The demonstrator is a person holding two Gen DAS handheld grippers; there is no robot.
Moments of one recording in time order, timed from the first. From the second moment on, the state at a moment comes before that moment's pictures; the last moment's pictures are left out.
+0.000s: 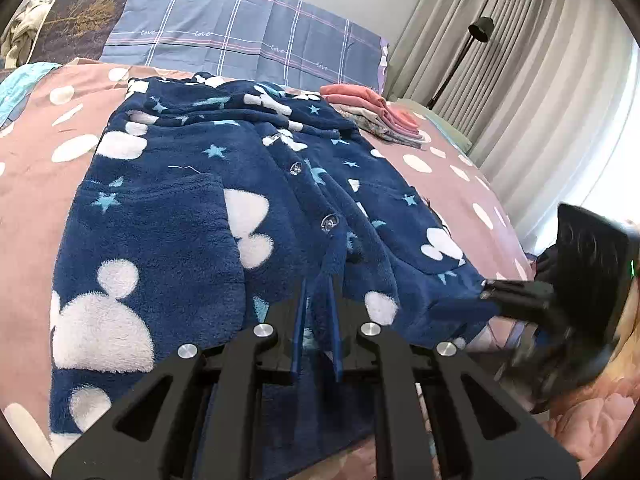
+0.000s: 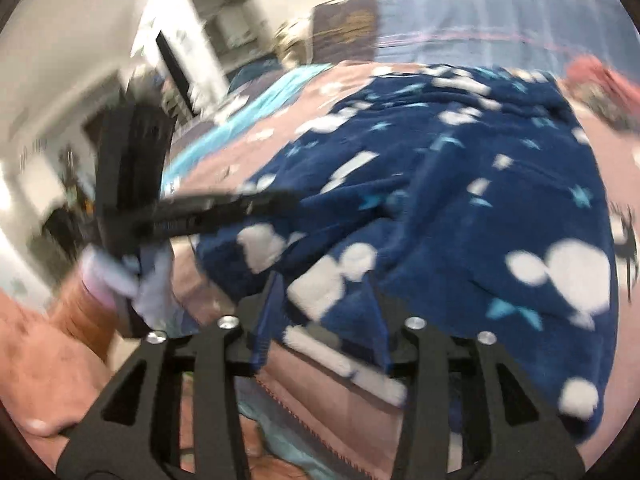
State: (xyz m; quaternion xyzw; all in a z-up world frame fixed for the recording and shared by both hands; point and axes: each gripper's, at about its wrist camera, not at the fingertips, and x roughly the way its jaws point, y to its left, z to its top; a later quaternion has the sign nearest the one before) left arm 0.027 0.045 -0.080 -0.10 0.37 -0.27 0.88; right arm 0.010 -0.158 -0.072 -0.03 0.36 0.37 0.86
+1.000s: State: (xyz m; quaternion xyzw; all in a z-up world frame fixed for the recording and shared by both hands) left arm 0.022 0.066 -0.066 -0.14 0.35 -0.30 0.88; right arm 0.021 -0.159 -0.073 0.06 0.38 0.47 0.80
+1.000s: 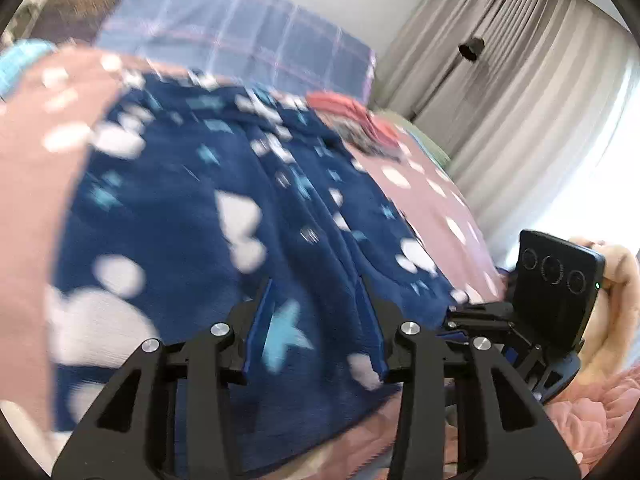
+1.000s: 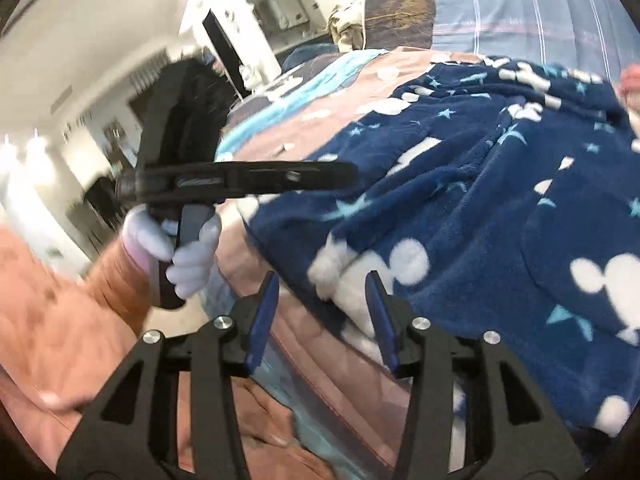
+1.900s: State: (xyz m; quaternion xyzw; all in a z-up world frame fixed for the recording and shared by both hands) left arm 0.006 0.164 -0.117 -0.14 0.42 -0.15 0.89; right arm -0.014 -0.320 -0.070 0.21 0.37 0.22 0.88
